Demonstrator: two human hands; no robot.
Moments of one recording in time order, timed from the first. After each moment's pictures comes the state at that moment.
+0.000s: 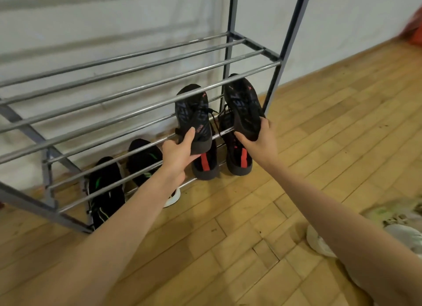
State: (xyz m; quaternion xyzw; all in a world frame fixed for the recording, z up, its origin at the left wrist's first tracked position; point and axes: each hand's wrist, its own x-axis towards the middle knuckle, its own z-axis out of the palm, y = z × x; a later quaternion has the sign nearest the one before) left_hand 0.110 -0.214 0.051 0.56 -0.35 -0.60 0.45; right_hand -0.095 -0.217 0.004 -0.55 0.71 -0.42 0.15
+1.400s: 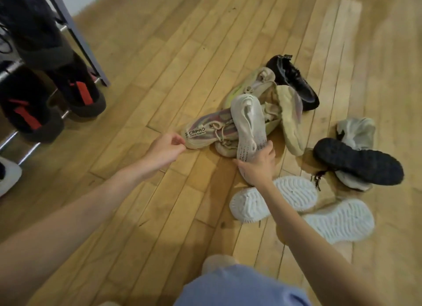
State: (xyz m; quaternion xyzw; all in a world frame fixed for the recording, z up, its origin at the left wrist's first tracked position) left_hand -0.087 -0.040 -0.052 0.43 -0.73 -0.54 -0.03; right_hand -0.240 0.149 -0.109 -0.10 0.95 -0.25 0.18
